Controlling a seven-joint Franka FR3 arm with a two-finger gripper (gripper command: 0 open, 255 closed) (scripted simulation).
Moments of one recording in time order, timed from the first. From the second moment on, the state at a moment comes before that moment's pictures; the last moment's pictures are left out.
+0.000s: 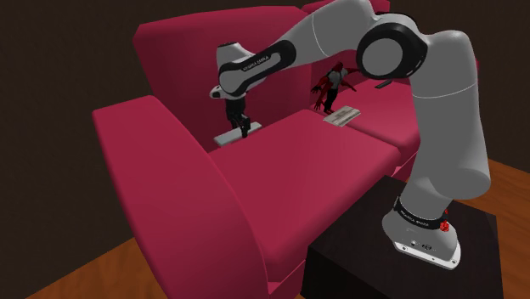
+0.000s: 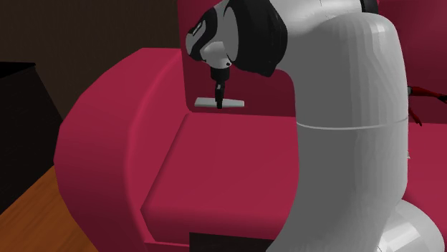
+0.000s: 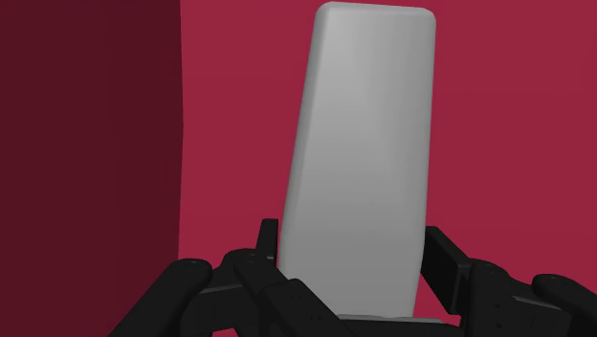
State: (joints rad) arm 0.23 0.44 -0.11 -1.59 0.06 2.04 -1.24
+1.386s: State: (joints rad) arm 0.23 0.39 -0.12 -1.38 0.05 1.78 -1.23
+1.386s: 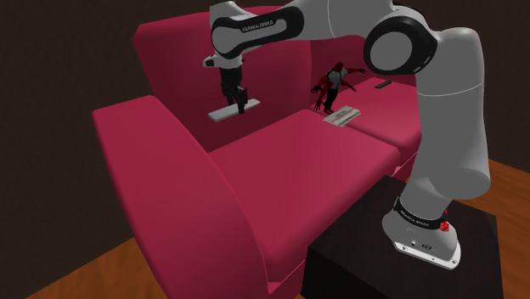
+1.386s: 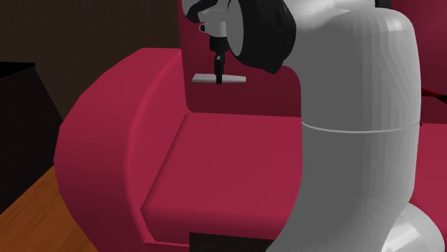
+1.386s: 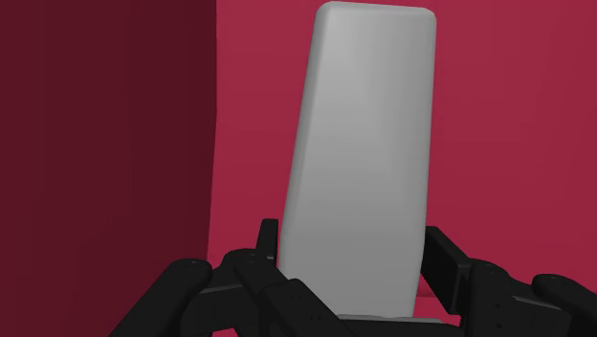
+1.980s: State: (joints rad) arm 0.22 0.41 -0.12 -1.25 0.05 1.65 -1.23
